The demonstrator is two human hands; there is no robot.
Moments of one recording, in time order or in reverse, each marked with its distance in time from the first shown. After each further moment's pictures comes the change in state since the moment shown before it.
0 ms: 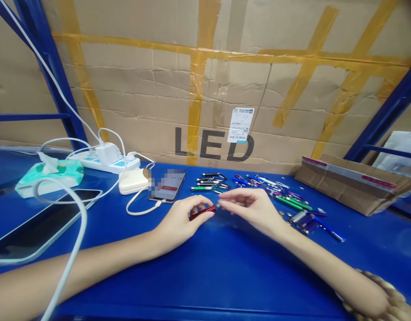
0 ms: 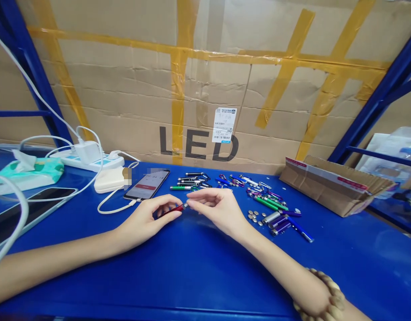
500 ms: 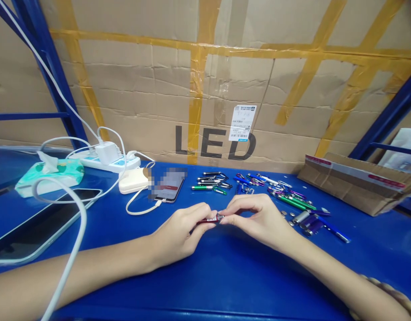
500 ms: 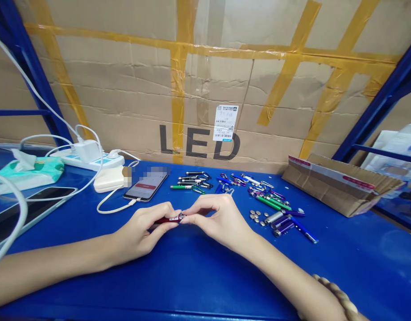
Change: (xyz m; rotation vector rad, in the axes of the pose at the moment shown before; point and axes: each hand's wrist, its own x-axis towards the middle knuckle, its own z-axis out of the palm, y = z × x) left_hand -0.014 -0.001 -0.001 0.068 -0.077 0.308; right_hand -0.010 -0.010 0.000 -0.254 -0.115 -0.307
